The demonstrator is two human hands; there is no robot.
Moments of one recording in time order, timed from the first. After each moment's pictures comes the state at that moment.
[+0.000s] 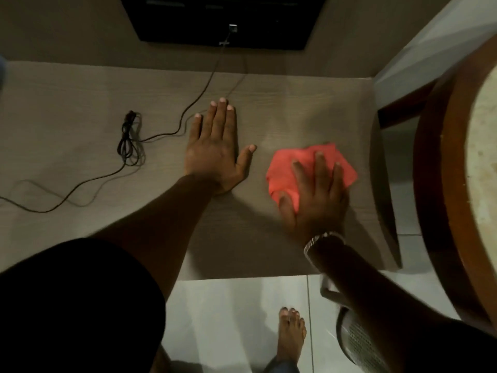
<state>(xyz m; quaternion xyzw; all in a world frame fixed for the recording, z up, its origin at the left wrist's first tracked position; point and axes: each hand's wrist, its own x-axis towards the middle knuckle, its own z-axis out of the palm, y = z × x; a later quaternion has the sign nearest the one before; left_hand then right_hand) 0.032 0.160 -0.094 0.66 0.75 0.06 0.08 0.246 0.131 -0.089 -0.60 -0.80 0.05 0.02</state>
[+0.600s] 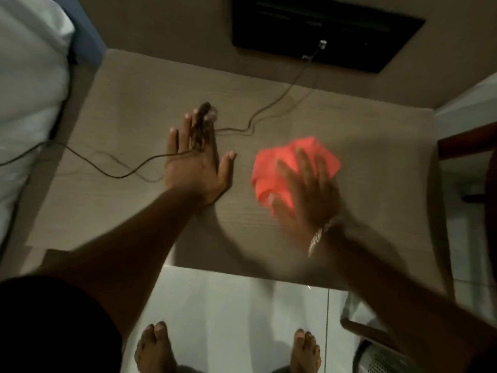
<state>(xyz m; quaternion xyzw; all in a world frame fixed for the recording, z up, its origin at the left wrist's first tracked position) -0.066 0.071 -0.090 0.53 0.84 0.08 0.05 0.156 0.126 -0.091 -0.42 -0.90 0.05 0.08</state>
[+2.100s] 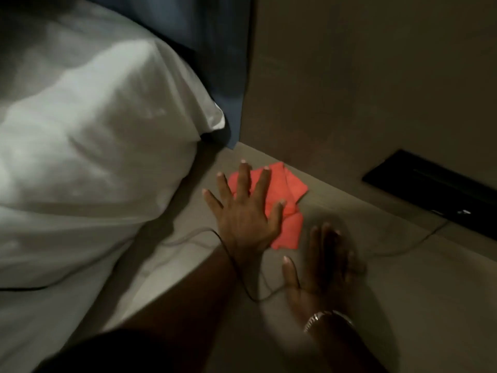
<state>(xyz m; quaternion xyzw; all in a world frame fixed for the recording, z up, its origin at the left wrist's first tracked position) -0.188 0.097 -0.071 0.35 0.92 0.18 0.09 -0.020 0.119 -0.100 -0.46 -0.89 0.05 0.05</state>
